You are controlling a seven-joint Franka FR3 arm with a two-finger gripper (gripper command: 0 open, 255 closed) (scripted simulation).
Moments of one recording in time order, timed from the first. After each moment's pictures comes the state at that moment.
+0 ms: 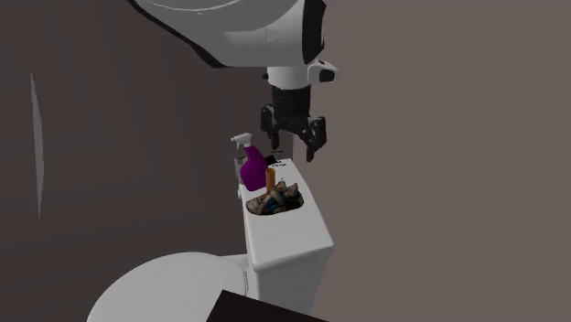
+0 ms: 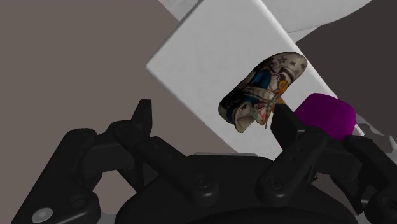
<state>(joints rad) -0.07 -0.47 0.28 -2.33 0.11 1.93 0.46</state>
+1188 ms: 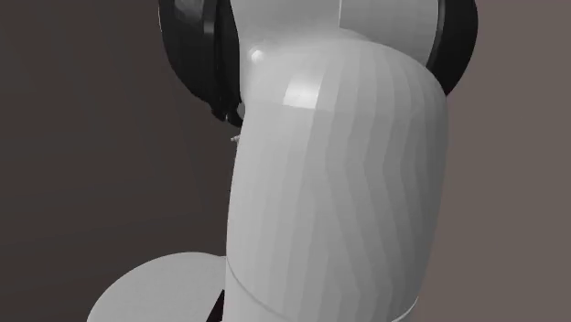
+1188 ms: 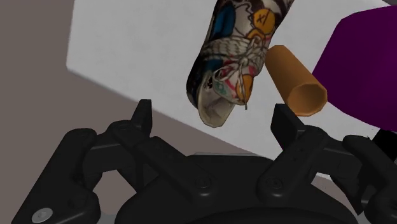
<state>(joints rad) -0.07 0.28 0.44 -1.95 -0.28 2.14 1.18</state>
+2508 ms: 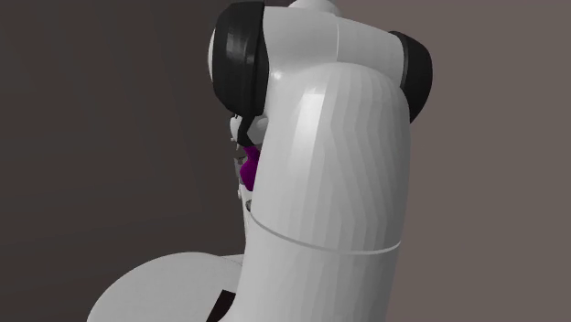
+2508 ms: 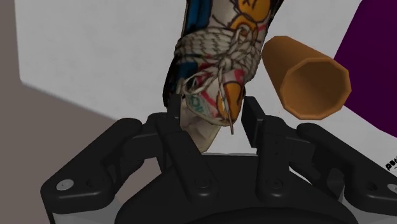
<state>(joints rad) -0.01 0.48 0.38 -1.86 -0.38 2.21 1.31</state>
